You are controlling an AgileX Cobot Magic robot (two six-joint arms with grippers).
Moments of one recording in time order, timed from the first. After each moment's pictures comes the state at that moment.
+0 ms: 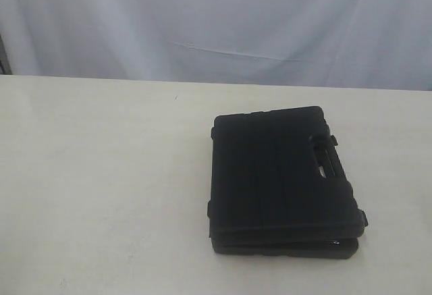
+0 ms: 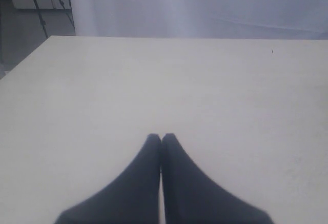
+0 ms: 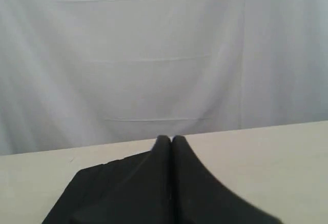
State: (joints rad) left arm 0.06 0.00 0.00 0.00 0.35 0.01; right arm -0.42 0.01 -0.21 0.25 0.27 -0.05
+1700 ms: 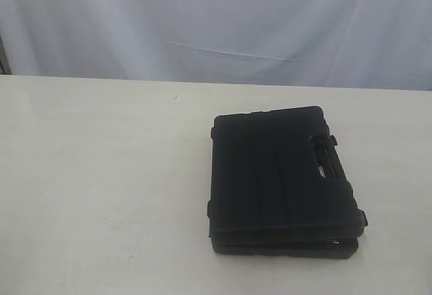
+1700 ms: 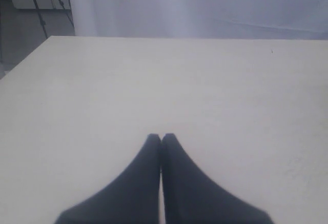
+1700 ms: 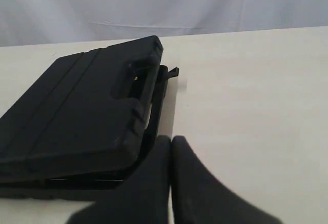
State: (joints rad) left arm 0.06 0.00 0.00 0.00 0.35 0.01; right arm -0.35 0.01 0.00 0.09 0.35 0.02
